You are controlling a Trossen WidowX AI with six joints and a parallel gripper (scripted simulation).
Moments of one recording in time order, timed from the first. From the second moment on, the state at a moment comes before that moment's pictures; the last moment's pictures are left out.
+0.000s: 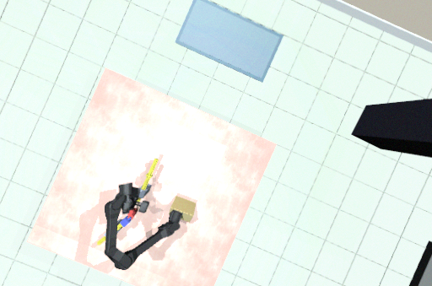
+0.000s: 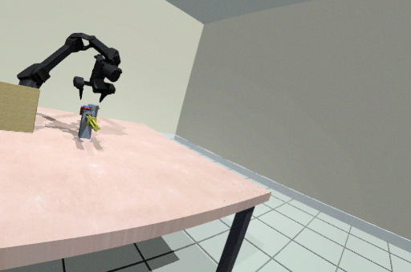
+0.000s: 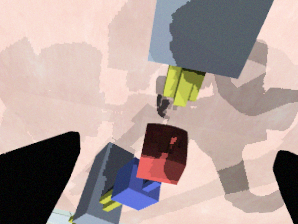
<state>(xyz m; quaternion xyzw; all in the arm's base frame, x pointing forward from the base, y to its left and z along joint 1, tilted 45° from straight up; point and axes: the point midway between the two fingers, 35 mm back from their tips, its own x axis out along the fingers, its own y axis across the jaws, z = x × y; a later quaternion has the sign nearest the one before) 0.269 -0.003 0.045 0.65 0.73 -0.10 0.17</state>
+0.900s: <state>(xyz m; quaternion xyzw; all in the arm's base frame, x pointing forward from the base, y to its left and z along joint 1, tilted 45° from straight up) 0.283 -0.092 -0.040 0.46 0.72 0.15 0.50</state>
